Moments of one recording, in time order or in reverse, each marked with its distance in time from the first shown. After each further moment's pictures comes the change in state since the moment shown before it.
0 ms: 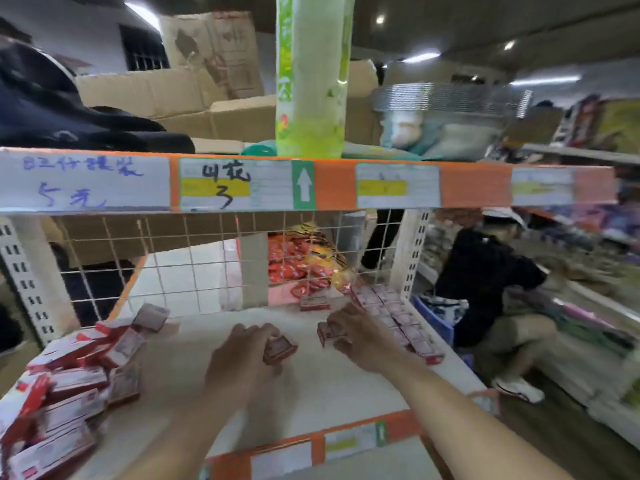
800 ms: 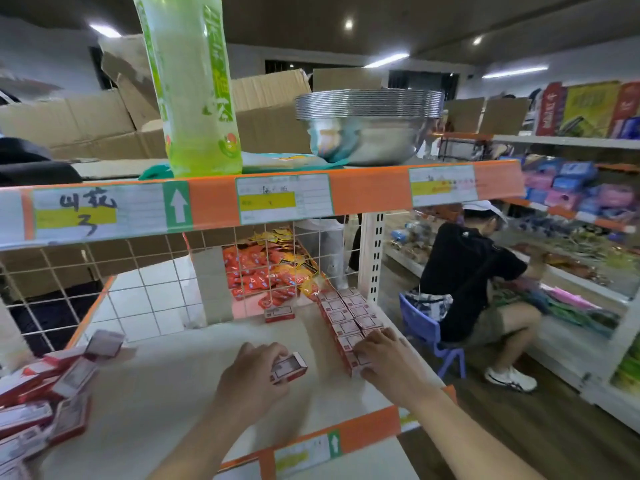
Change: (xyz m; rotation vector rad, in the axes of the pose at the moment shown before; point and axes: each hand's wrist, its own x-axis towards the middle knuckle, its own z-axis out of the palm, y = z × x) left_hand 0.005 0.076 0.041 0.009 -0.030 0.111; right_hand -0.067 0.110 0.001 -0.202 0.036 0.023
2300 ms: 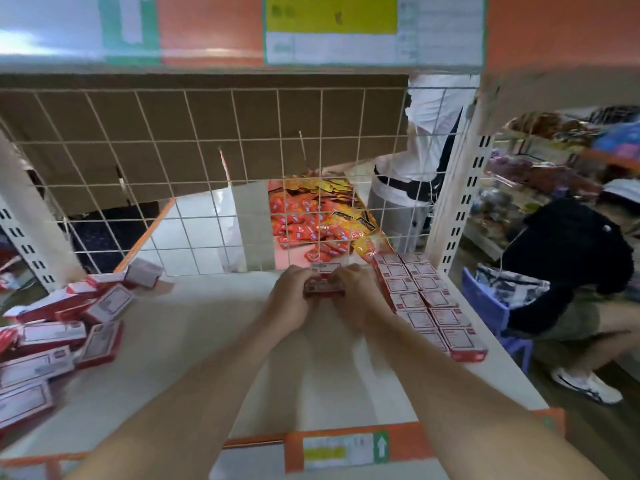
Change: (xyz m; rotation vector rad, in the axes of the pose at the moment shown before) left_hand 0.109 -0.071 0.061 -0.257 0.193 -0.054; right_hand 0.153 -0.076 0.064 0.409 0.106 -0.003
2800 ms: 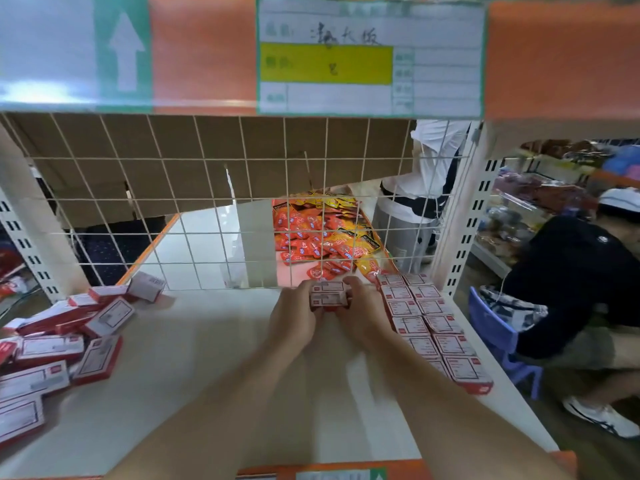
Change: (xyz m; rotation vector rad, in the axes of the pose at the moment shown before) left_hand 0.008 0.012 0.012 0.052 0.110 -0.211; right_hand 0.010 0.000 0.000 0.248 0.004 0.250
